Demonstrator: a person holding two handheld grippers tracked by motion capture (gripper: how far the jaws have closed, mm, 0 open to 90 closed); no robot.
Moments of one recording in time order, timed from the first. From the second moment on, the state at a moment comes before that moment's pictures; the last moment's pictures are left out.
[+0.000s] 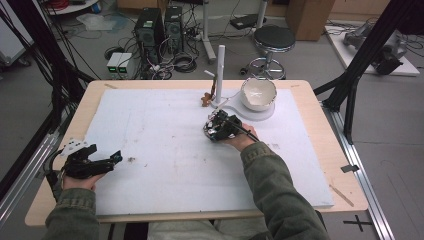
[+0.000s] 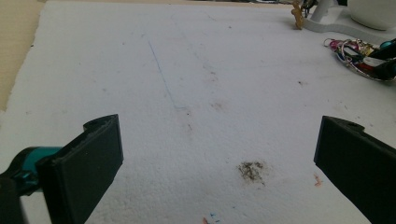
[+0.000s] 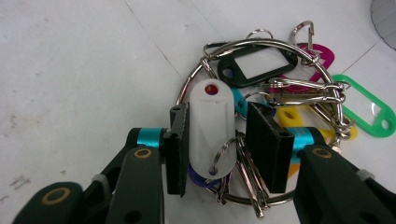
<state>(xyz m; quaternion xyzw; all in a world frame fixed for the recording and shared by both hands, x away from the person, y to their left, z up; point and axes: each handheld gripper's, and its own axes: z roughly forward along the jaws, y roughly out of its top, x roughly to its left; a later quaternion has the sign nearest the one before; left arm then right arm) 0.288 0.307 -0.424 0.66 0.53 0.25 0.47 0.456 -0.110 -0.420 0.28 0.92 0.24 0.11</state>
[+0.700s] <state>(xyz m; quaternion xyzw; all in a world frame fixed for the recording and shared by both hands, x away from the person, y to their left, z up) 0.288 0.308 -0.424 0.65 0.53 0.24 0.48 0.450 -0.104 -0.408 0.31 0.91 0.24 0.11</state>
